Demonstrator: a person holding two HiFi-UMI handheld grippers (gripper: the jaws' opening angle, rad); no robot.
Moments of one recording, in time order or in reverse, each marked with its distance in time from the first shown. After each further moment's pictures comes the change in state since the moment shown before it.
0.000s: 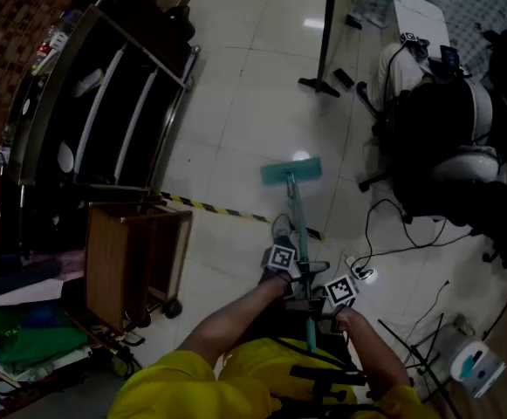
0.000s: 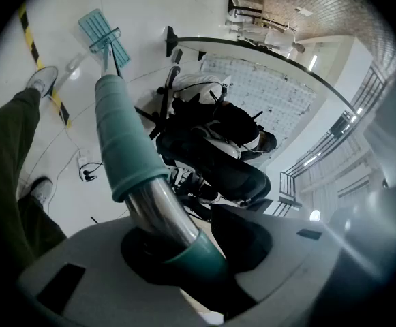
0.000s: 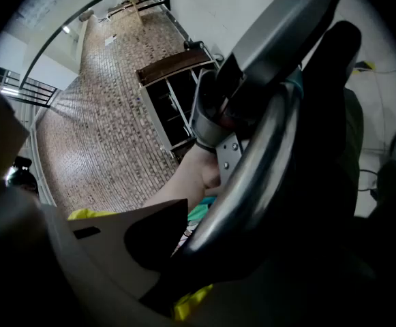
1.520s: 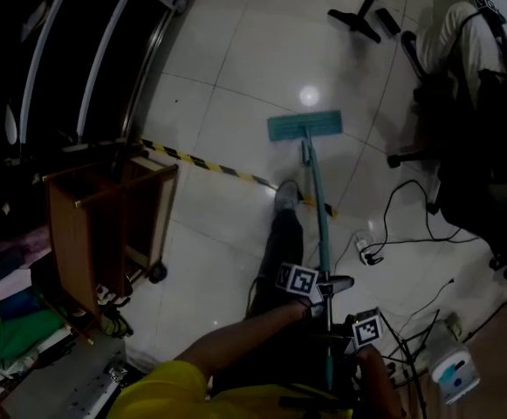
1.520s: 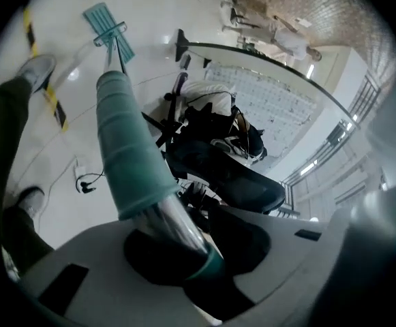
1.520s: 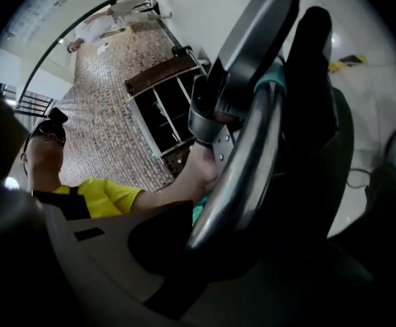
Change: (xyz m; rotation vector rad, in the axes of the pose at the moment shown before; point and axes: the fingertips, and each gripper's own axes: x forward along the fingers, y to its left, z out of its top) left arm 0.059 0.091 0.104 0.049 -0.079 -0.075; right arm -0.045 -0.110 0.086 0.017 -0.012 0.009
